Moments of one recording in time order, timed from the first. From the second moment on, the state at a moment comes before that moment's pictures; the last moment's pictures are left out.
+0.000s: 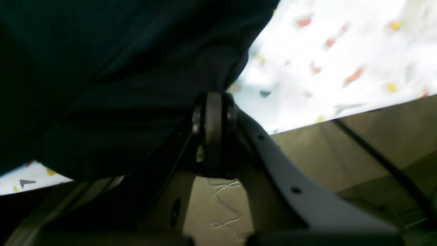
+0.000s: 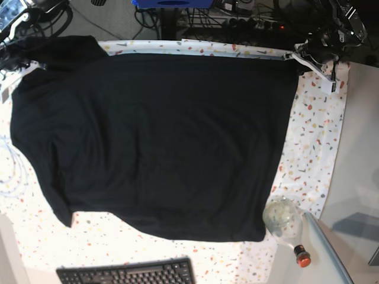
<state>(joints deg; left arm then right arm) 21.1 -3.4 -42.3 88.6 -26.2 -36.8 55.1 -7.4 -6.8 56.1 98.4 0.1 40.4 -67.9</state>
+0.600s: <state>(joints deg) 9.6 -3.6 -35.1 97.5 -26.3 -28.3 60.3 1.5 -4.0 43.0 101.4 -0.3 40.4 -72.9</state>
